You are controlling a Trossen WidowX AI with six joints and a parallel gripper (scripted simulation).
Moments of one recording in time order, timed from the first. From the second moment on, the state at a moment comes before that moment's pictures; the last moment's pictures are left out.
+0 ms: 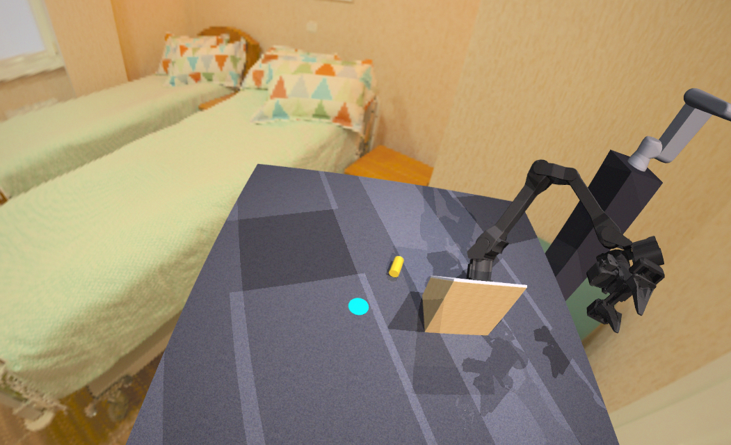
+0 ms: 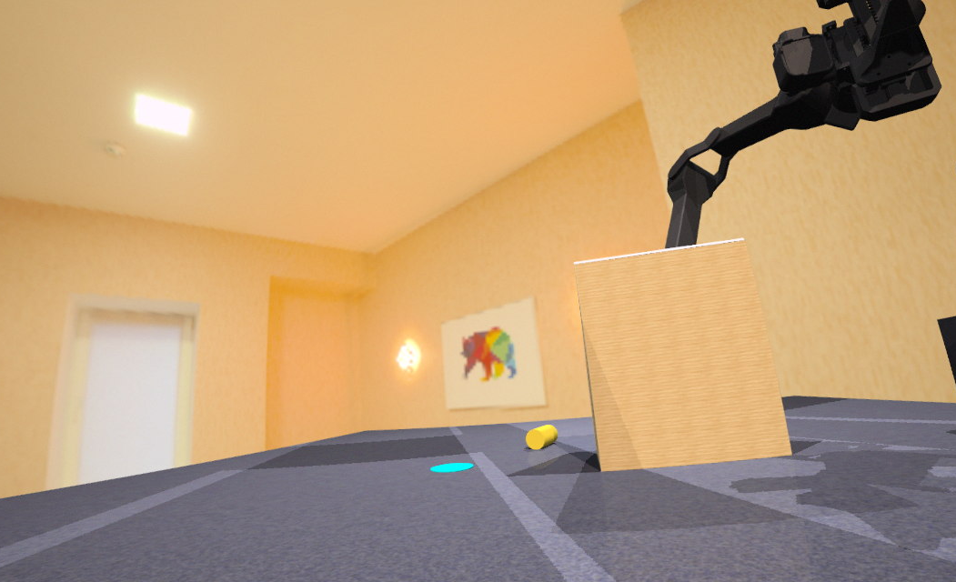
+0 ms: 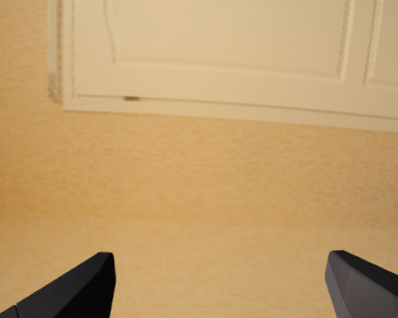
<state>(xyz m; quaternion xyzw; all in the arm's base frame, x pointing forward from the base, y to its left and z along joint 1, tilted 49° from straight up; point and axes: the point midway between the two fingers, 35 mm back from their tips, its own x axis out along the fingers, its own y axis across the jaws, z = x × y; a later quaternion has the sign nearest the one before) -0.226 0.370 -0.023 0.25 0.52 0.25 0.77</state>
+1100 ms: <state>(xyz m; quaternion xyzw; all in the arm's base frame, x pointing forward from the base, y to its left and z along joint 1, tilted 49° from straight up) 0.182 0.279 0.043 -0.38 0.39 0.08 0.83</state>
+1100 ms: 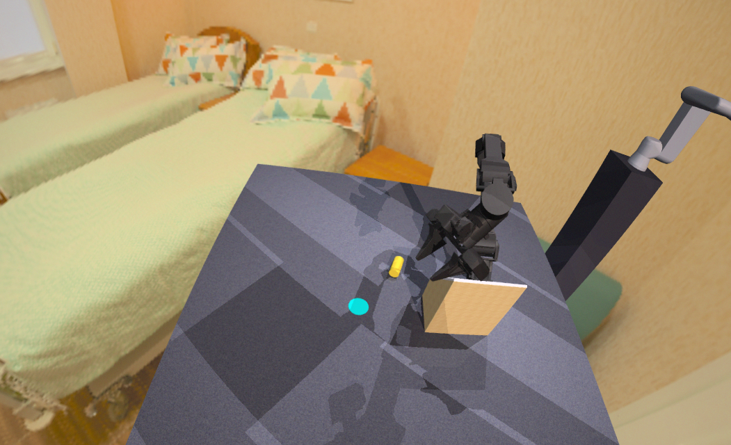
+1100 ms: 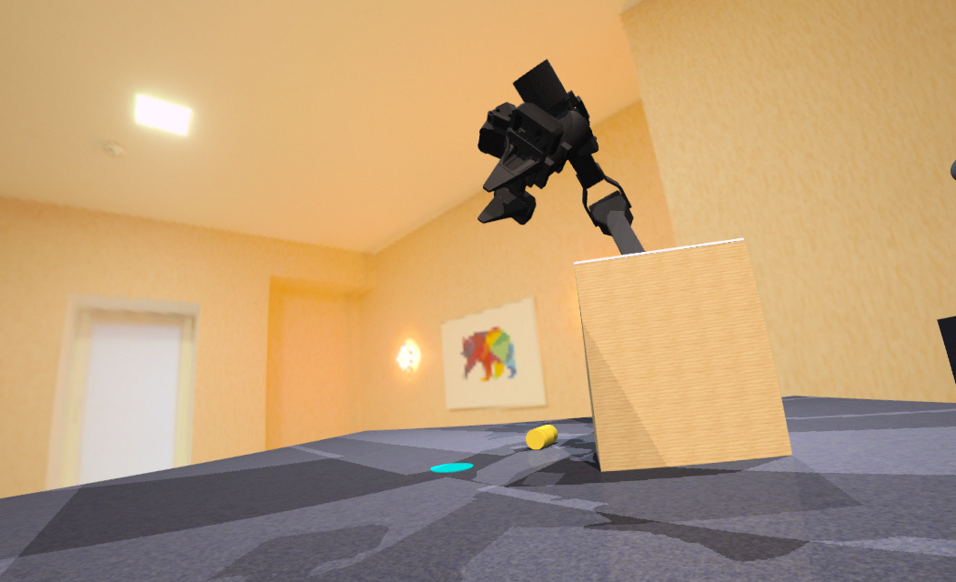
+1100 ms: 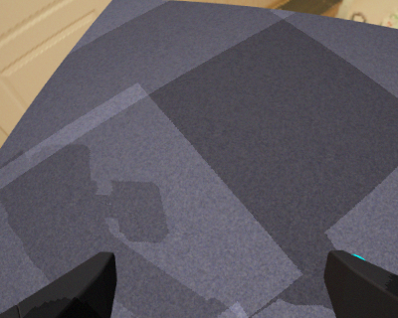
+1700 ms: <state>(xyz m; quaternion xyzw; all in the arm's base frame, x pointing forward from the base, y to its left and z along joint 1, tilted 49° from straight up) 0.258 0.096 0.077 -0.63 0.54 0.07 0.56</state>
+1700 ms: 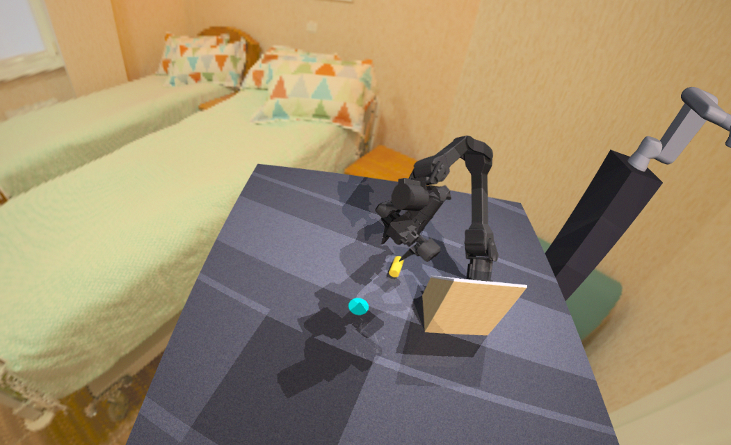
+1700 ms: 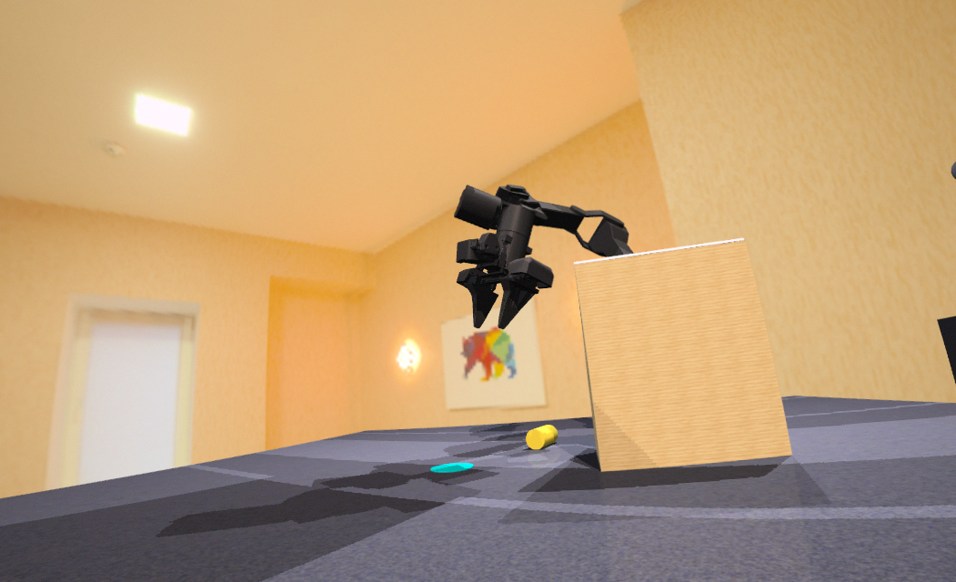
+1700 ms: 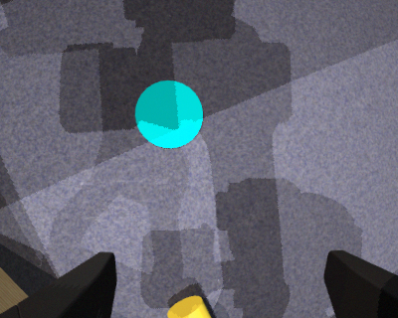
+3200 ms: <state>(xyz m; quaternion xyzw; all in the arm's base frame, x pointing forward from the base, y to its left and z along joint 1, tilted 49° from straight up) 0.247 -0.103 0.027 -0.66 0.65 0.17 0.34</state>
